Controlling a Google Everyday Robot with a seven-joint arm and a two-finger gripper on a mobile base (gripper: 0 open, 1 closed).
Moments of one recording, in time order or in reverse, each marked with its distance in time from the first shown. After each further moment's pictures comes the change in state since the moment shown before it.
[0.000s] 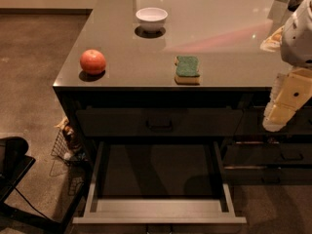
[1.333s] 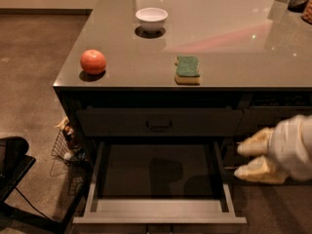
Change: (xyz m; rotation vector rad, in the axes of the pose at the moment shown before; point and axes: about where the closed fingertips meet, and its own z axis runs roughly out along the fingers) arm 0.037 0.094 0.125 -0.033 -0.243 0.114
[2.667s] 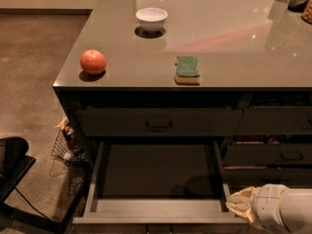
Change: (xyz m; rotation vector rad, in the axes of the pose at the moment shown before) arm 0.087 0.062 0.124 0.049 -0.099 0.171
